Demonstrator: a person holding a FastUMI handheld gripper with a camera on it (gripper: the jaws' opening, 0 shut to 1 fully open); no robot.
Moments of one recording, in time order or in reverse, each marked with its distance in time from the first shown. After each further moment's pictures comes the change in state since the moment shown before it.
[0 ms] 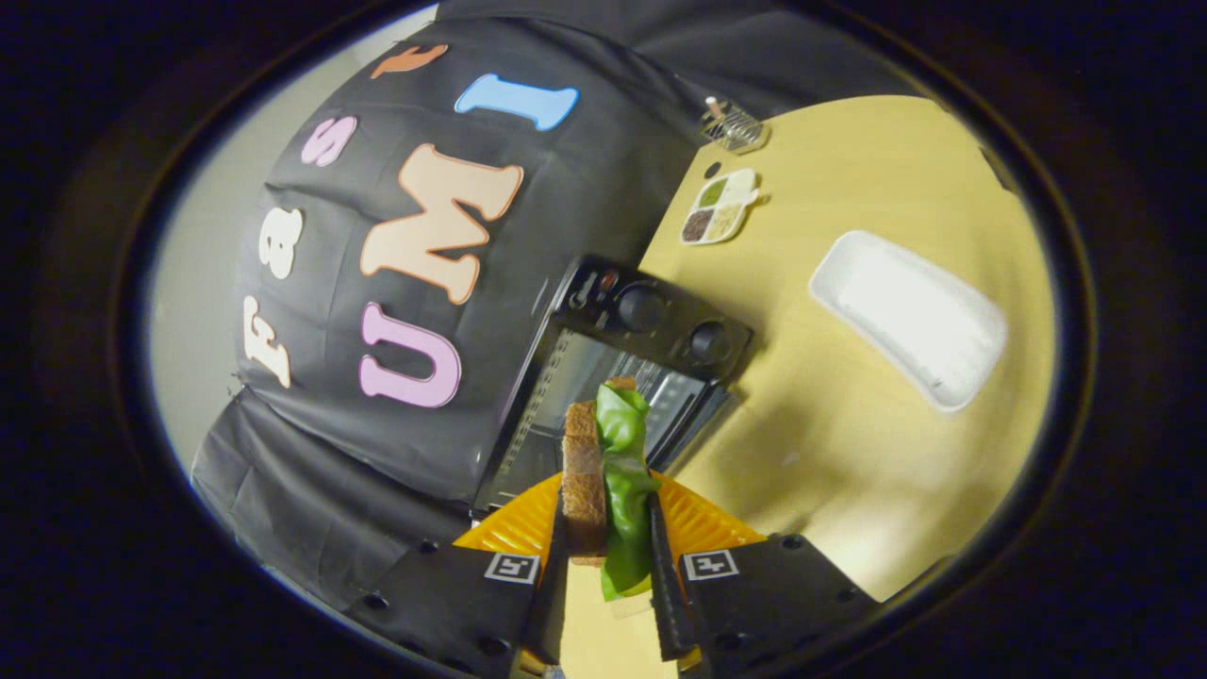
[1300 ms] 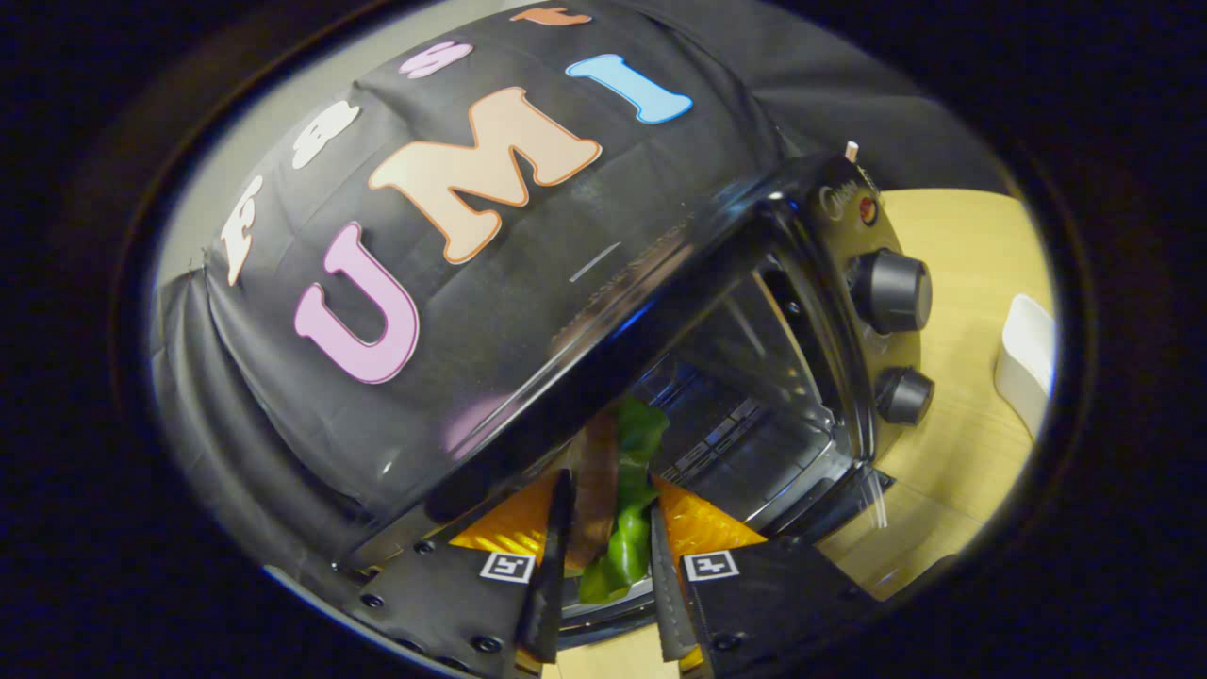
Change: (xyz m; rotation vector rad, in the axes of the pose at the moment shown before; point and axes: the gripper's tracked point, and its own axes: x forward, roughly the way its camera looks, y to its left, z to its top) arm 0.163 0.030 0.000 -0.375 -0.249 -0.131
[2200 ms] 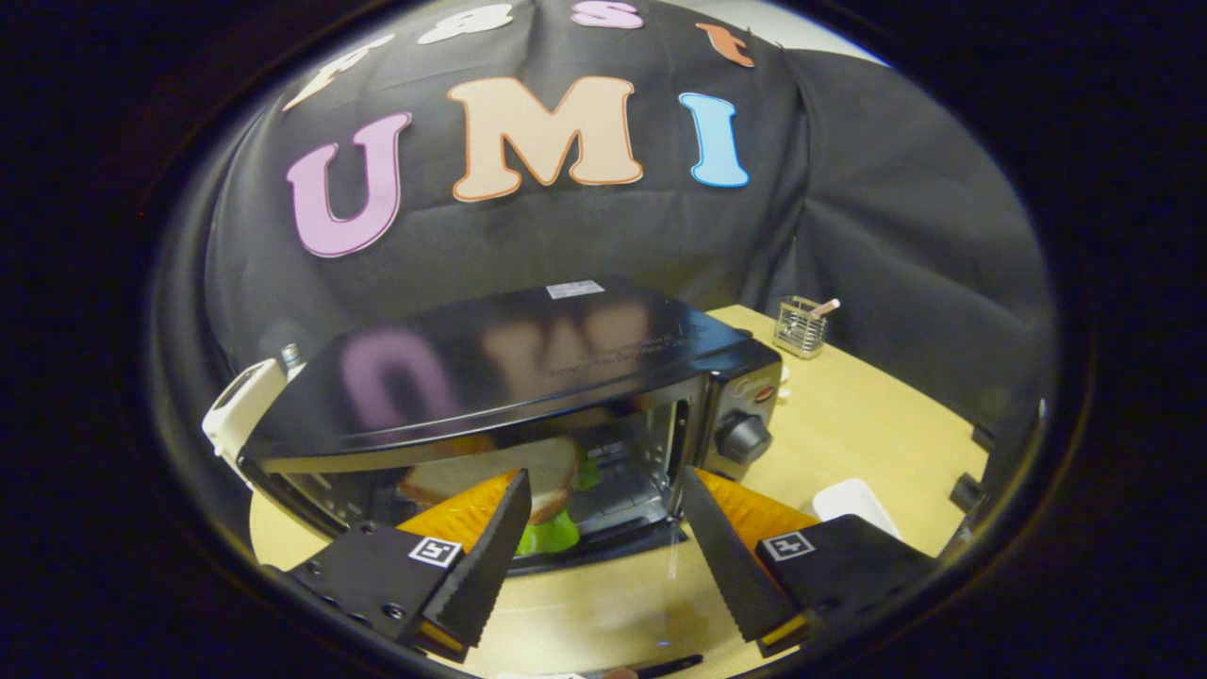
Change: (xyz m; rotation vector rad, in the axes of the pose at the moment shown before) arm -0.080 -0.034 0.049 -0.555 0.016 -0.312
